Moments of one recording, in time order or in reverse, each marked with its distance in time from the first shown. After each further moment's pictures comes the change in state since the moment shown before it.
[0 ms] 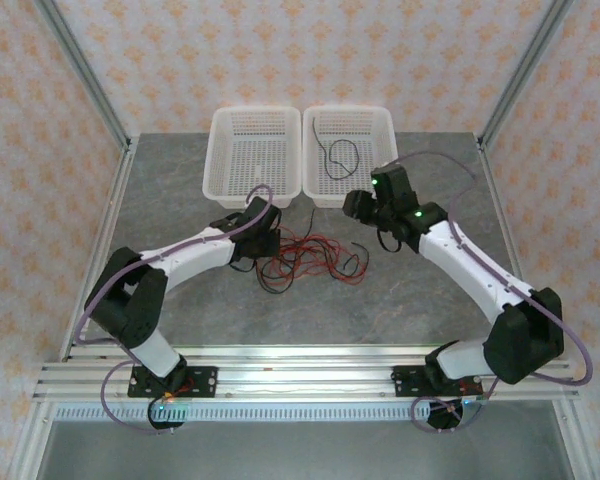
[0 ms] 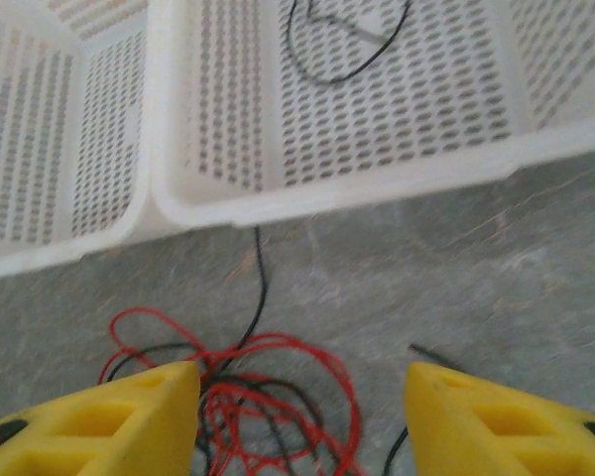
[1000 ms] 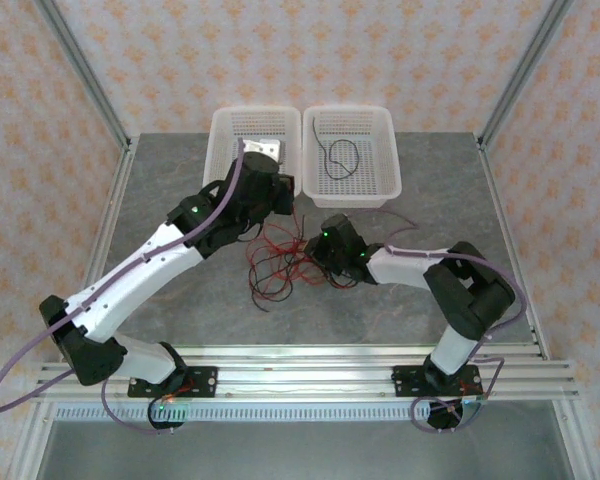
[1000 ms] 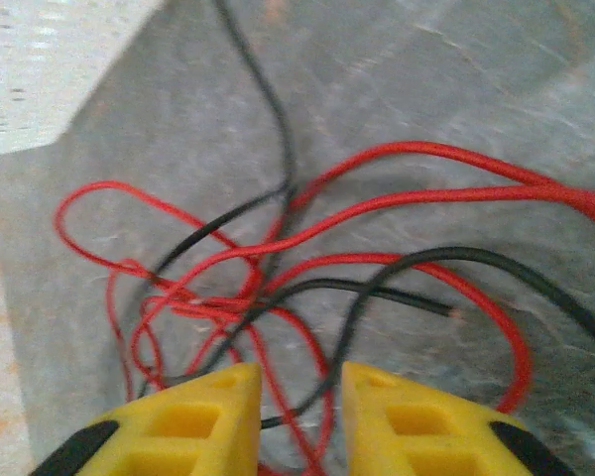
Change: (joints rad) left arm -0.188 -0.231 0.500 -0.236 -0.194 0.041; right arm 0.219 0.322 -0.298 0.591 -0.092 0.487
